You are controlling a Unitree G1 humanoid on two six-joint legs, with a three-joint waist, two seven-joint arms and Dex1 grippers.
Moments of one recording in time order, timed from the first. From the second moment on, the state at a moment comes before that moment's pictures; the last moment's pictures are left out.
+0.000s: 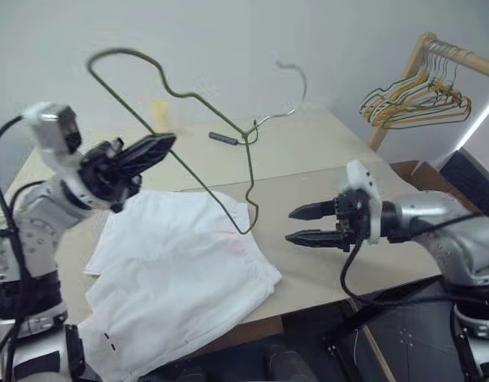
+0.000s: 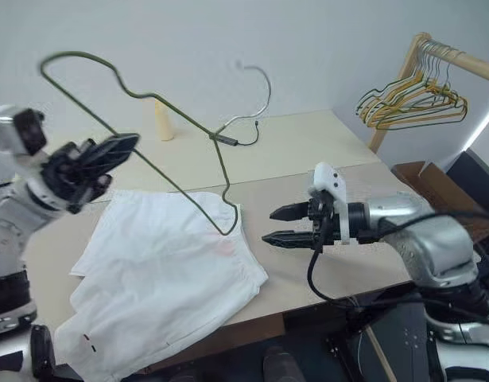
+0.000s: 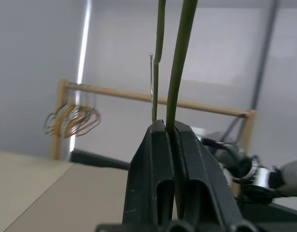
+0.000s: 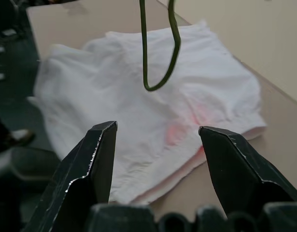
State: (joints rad) left arm -0.53 0.69 0.39 -0.10 -1.22 0.77 -1.09; right arm -0.55 -0.80 0.03 -0.27 0.74 0.91 1.16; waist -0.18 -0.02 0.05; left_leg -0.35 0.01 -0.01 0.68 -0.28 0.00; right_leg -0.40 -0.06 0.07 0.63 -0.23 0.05
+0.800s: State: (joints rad) left arm -0.57 0.60 0.37 -0.04 -1.20 0.78 -1.17; right arm -0.68 -0.55 0.11 -0.15 0.81 0.99 1.12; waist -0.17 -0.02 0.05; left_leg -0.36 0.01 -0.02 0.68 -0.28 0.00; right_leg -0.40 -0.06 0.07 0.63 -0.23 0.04
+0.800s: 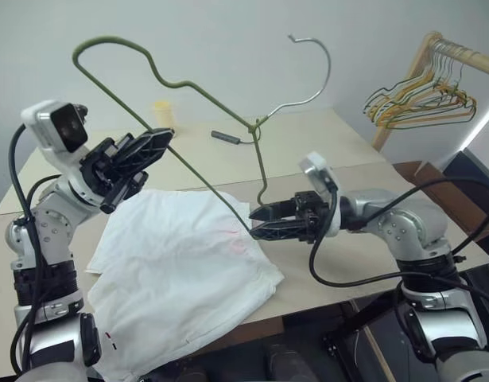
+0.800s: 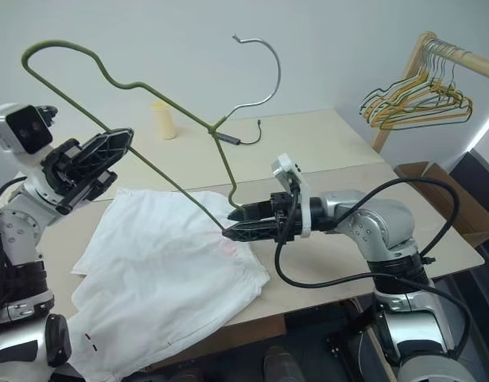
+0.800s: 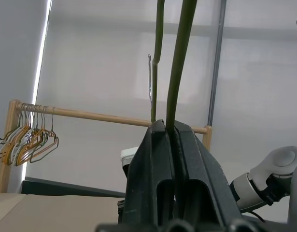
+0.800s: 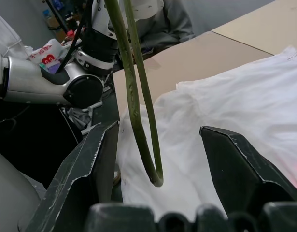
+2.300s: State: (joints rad) left arm -0.34 0.80 -0.07 -0.09 -0.34 0.33 -1.12; right arm -0.56 -0.88 0.16 -0.07 0.80 1.29 1.08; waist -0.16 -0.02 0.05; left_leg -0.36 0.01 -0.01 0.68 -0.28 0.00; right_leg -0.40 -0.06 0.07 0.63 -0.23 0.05
